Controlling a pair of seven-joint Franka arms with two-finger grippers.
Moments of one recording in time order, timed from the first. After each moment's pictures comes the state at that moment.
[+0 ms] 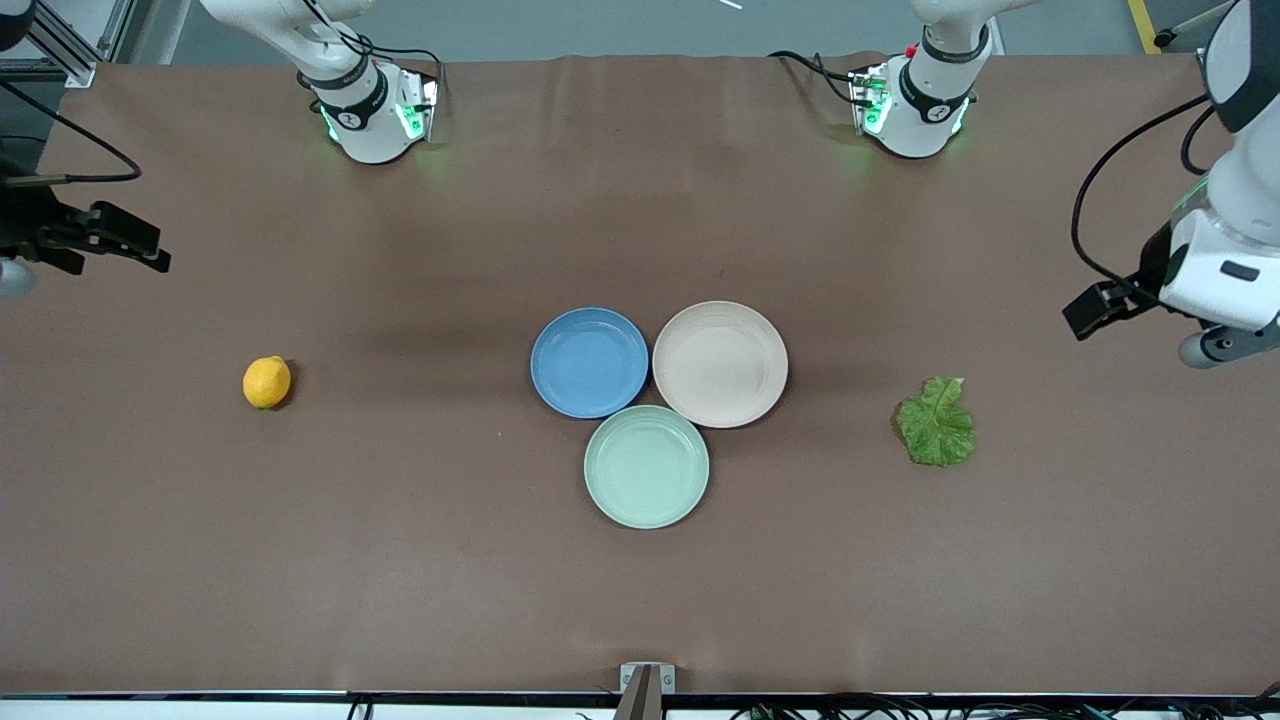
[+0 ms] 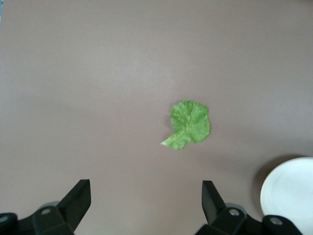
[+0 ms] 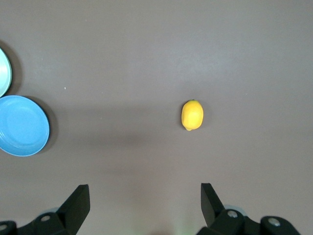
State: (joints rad) left arm 0.26 0.12 -0.43 -1.49 0.21 1.58 -0.39; right arm 0.09 0.01 -0.14 -1.53 0.03 1.49 -0.03
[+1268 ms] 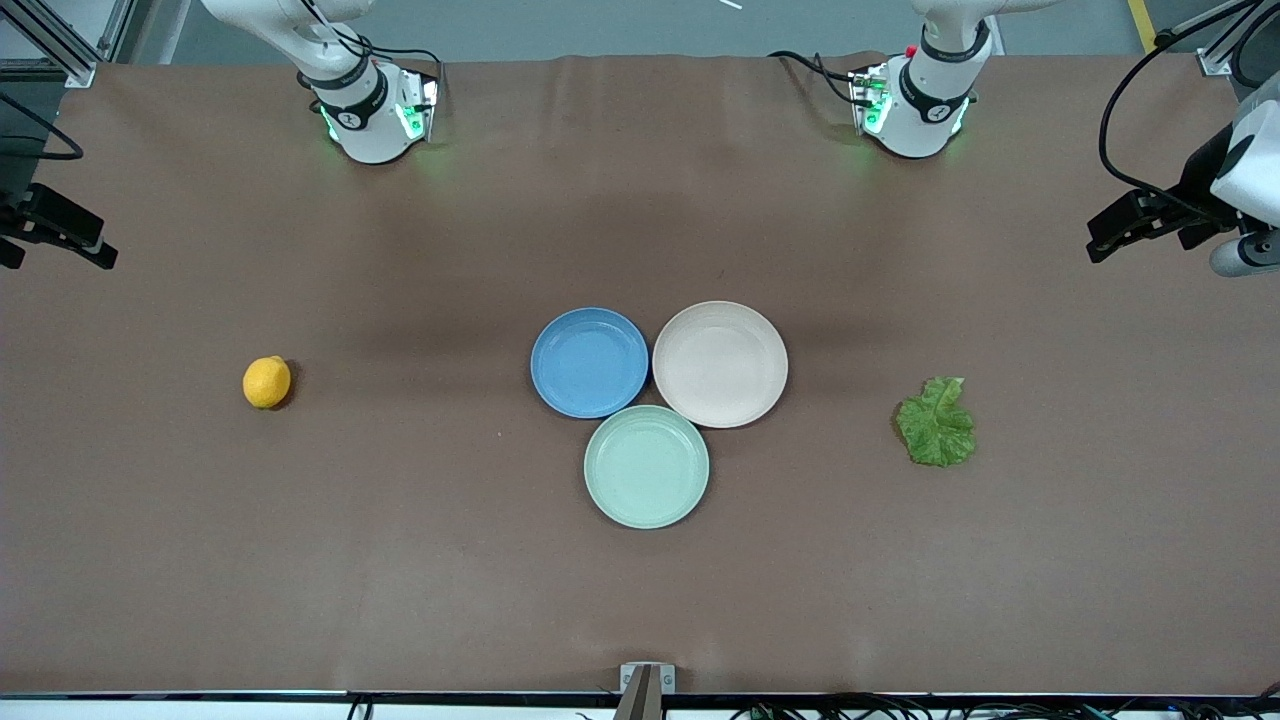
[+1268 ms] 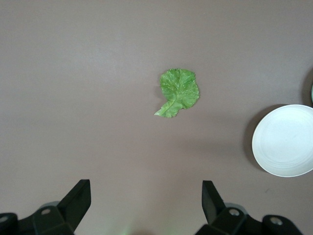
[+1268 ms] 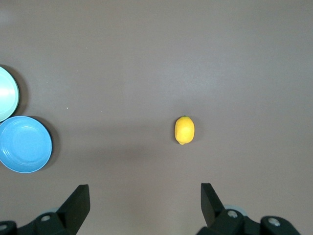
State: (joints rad) left arm 0.11 -0.05 -0.18 -1.61 0.04 1.54 -0.18; right arm 0.07 0.01 -0.13 -1.45 0.03 1.49 -0.05
